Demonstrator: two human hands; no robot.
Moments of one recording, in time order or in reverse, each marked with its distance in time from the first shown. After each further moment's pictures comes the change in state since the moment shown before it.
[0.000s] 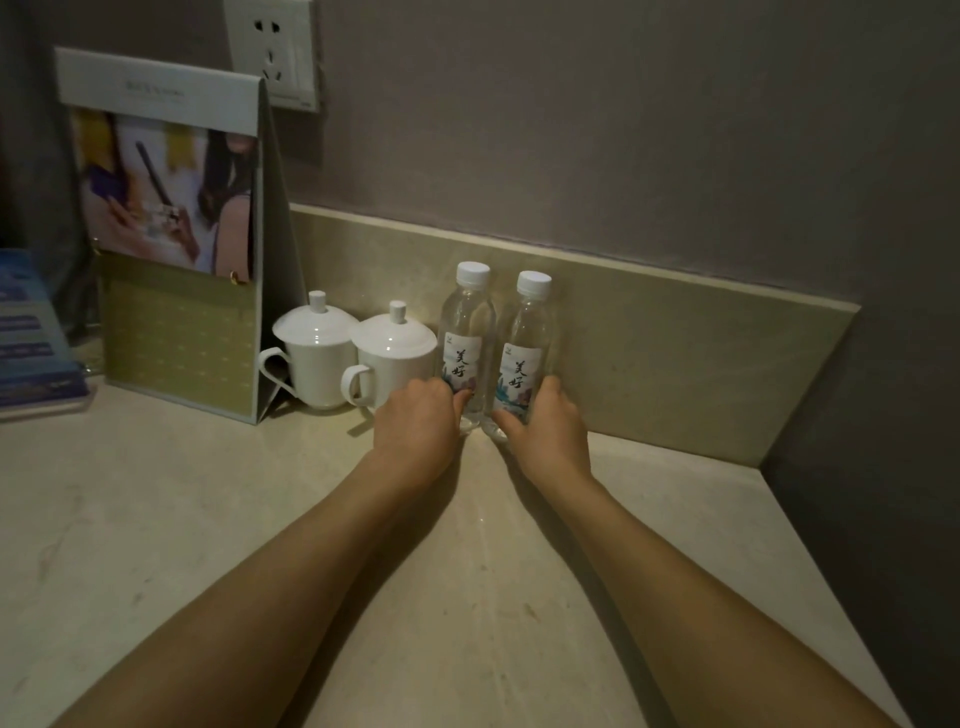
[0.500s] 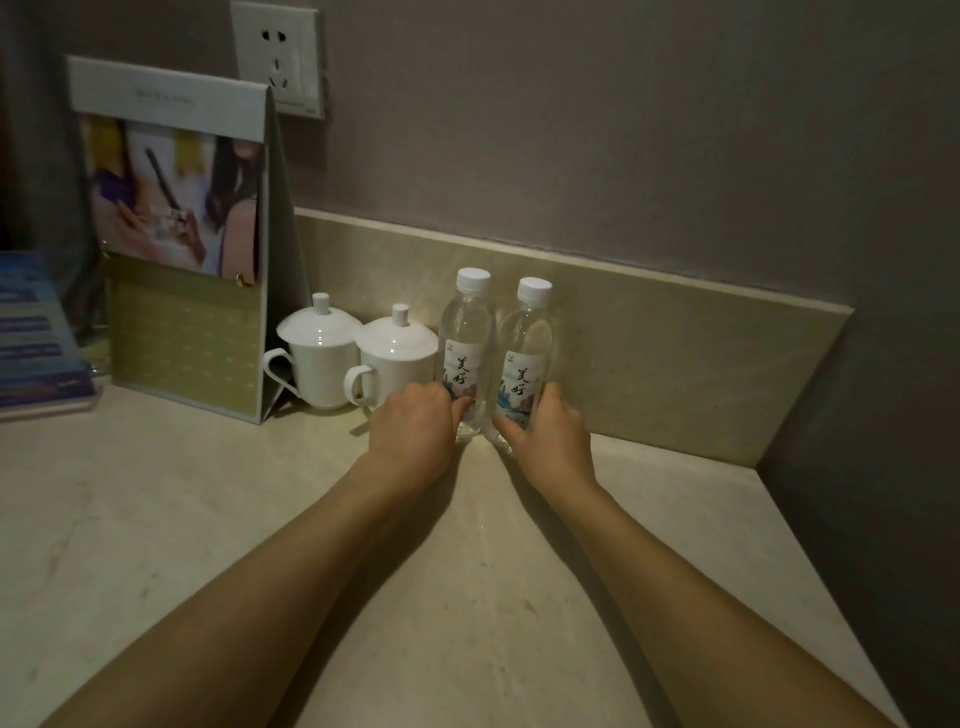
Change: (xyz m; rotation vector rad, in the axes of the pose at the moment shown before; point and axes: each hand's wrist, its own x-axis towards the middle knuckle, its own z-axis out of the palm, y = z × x) left_hand -0.009 -0.001 -0.011 0.090 -0.003 0.020; right_hand -0.010 0.000 -0.008 0.007 -0.030 -0.021
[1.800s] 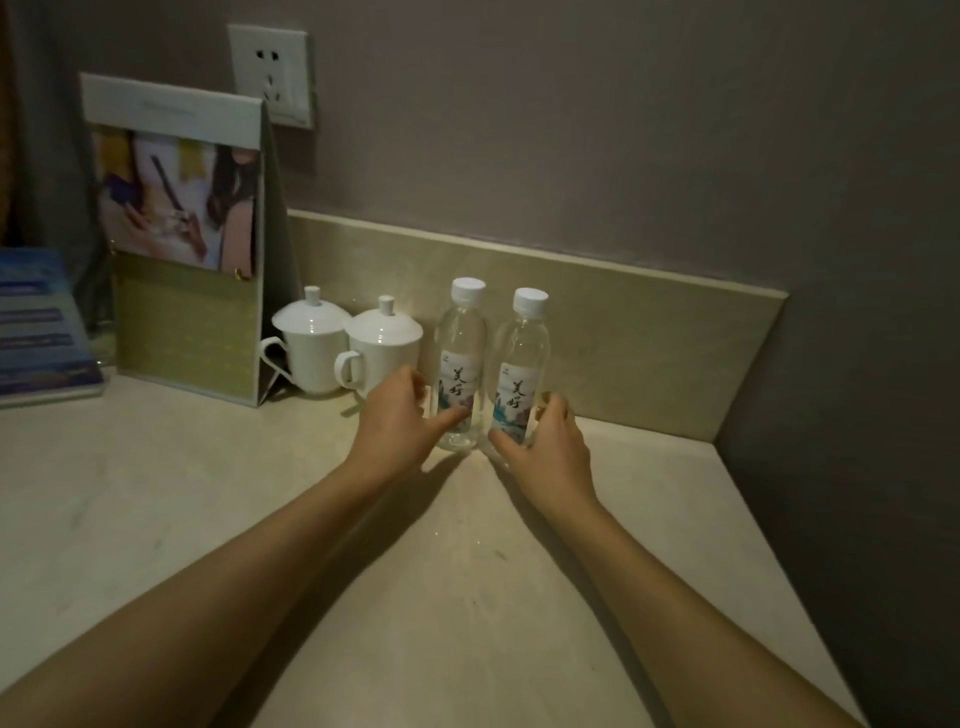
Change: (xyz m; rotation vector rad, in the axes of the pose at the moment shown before) left_hand -0.036 -0.002 -0.007 -0.645 0.017 -0.091; right_hand -0.050 0.017 -0.026 0.048 0.009 0.031
